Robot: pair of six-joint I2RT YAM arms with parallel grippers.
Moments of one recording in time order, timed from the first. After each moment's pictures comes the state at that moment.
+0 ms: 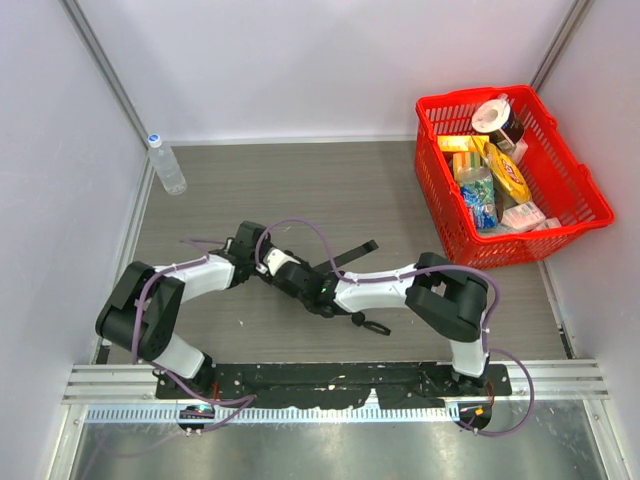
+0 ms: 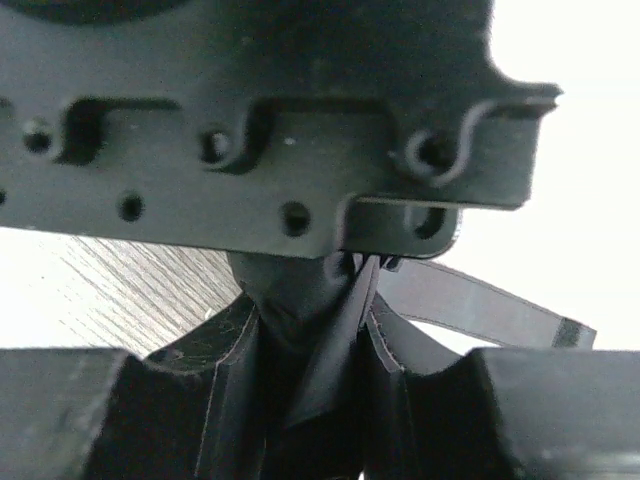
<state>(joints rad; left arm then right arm) -0.44 1.54 0.65 -0.05 0.19 -1.31 1.16 1.92 1.13 -0.08 0.54 -0.07</state>
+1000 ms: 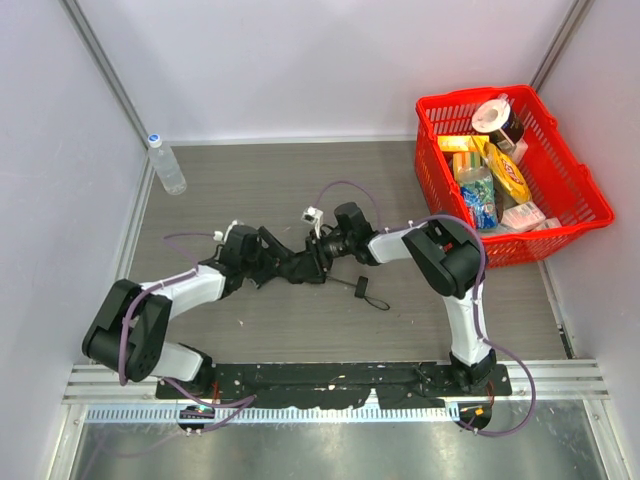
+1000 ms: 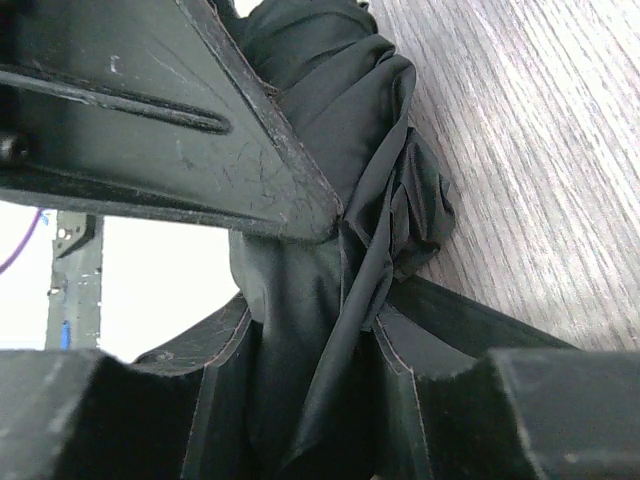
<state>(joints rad) -0.42 1.42 0.56 0.06 0.03 -1.13 0.66 2.09 1.08 0.39 -0.88 0.16</state>
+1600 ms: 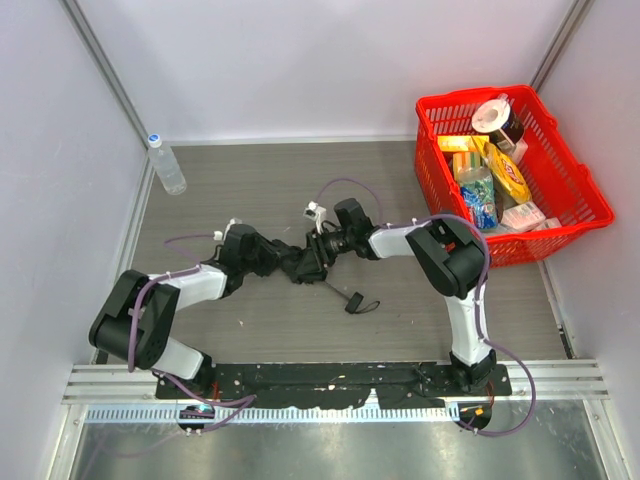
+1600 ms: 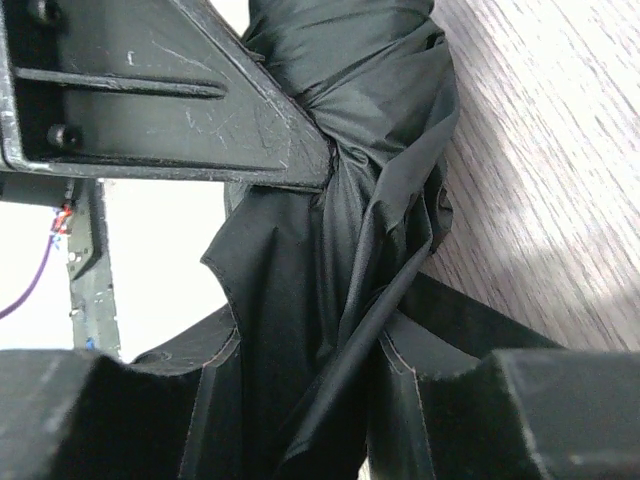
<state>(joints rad) -0.40 1.49 0.54 0.23 0.06 -1.20 0.63 2.10 1.12 0.30 -0.87 0.25</state>
